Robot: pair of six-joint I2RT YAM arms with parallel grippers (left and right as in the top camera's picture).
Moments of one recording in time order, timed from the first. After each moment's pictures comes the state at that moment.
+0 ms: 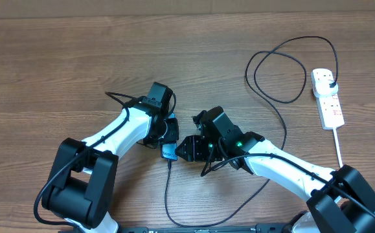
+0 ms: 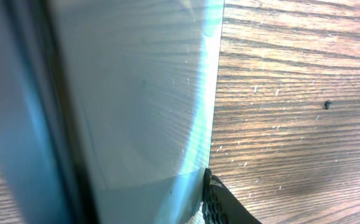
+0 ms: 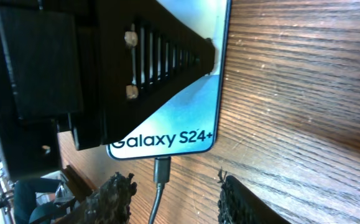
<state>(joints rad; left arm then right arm) -0.40 1.80 1.04 -0.67 0.21 -0.49 0.70 1.59 0.80 -0.18 -0.48 0.78</state>
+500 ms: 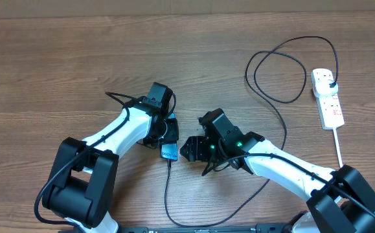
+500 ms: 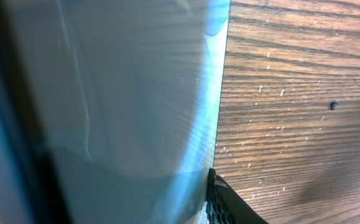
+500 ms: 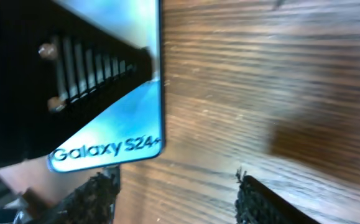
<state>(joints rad) -0.40 1.80 1.04 -0.67 0.21 -0.49 0.70 1.59 0.80 -0.26 -0.34 0.77</state>
